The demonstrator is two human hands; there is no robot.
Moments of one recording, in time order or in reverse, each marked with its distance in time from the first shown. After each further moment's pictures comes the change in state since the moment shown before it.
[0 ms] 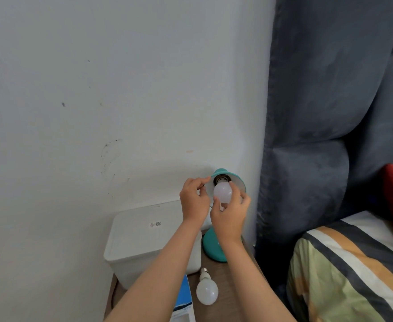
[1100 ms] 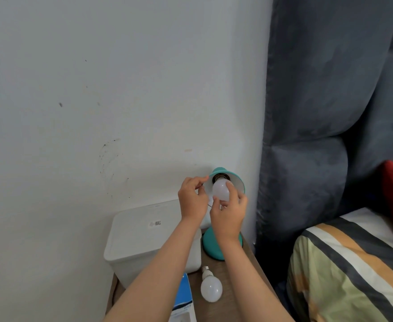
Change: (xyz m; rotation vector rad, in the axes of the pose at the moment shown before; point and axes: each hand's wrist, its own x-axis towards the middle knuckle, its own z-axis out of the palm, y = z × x) left_hand 0.001 -0.002 -0.002 0.000 -0.012 -0.025; right_hand -0.002 0.003 0.003 0.032 0.031 -0.015
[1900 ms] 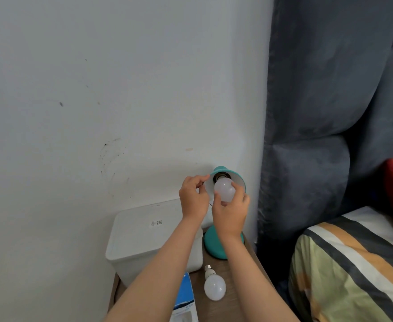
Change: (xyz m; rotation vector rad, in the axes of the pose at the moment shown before) left_hand 0.002 0.000 0.000 -0.009 -0.001 -0.013; right_hand 0.004 -0.002 0.000 -0.023 0.012 0.070
